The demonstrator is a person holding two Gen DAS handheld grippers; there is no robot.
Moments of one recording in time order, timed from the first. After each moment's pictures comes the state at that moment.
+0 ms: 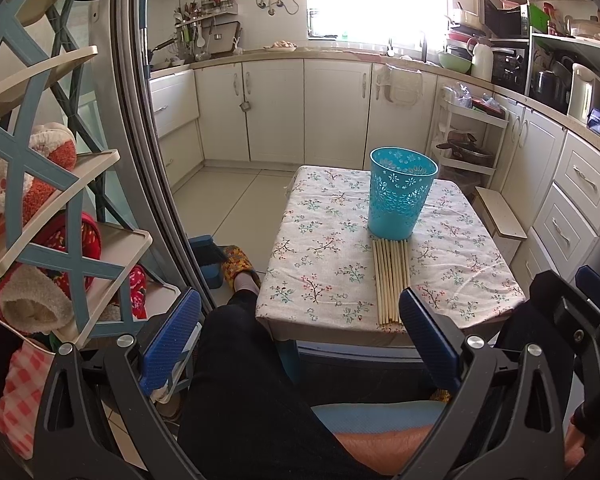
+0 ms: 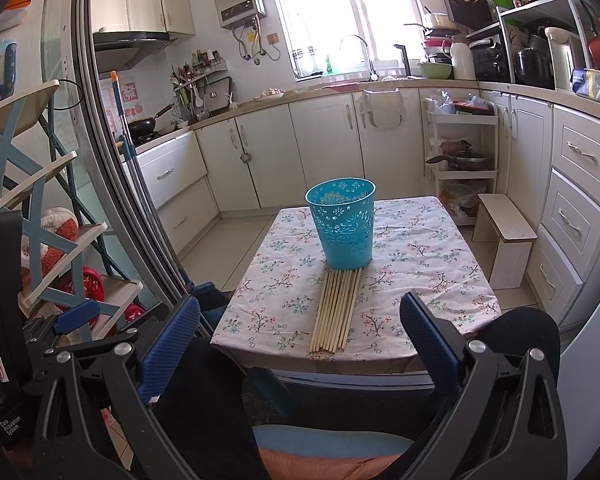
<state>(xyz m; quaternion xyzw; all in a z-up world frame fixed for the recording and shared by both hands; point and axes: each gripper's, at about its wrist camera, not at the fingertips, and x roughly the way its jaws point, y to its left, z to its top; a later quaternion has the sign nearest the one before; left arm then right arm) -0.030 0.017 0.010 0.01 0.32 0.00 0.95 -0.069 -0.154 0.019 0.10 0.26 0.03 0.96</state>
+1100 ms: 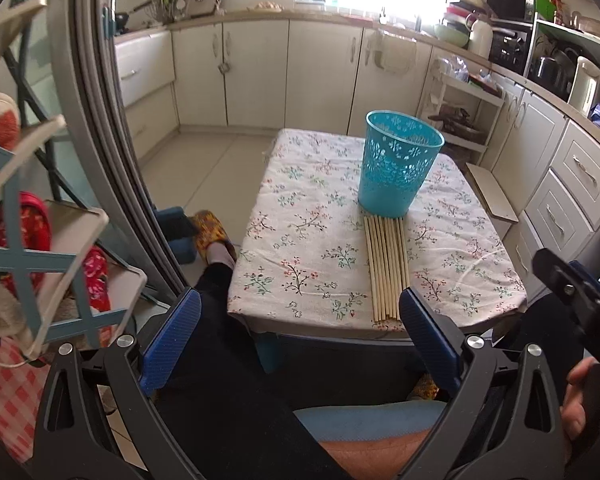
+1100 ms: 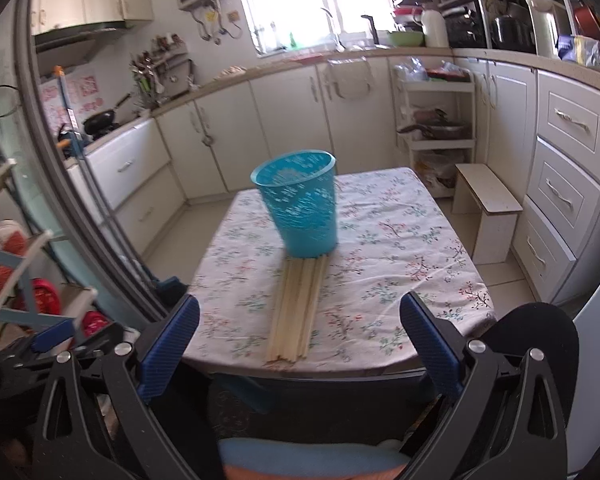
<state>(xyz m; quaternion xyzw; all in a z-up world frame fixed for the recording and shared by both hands) 0.048 0.020 -0.037 -0.01 0.40 -0.05 0.92 0.008 -0.193 -0.043 0.11 0.36 -0.04 0.92</state>
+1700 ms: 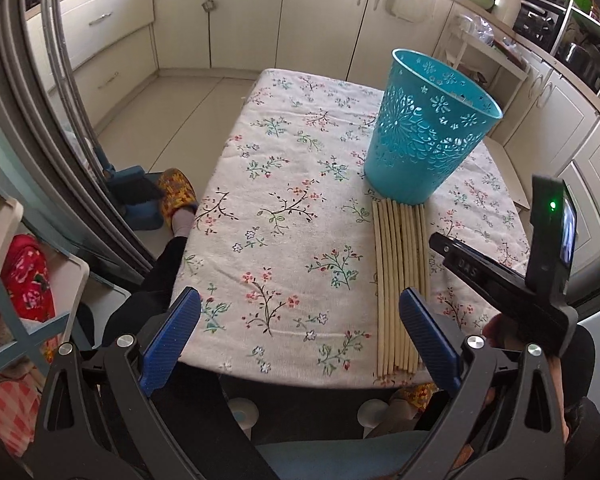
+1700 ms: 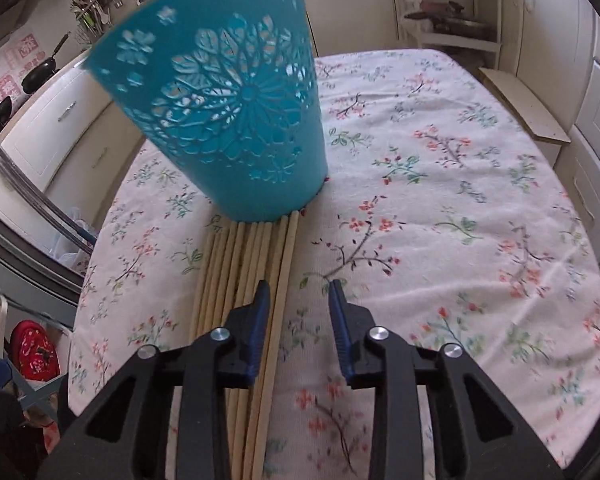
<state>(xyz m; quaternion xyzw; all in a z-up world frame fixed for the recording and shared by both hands) 0.172 -0.011 -0.117 -0.04 0.49 -0.06 0.87 0.192 -0.204 -0.180 0.18 0.48 -0.01 0.86</state>
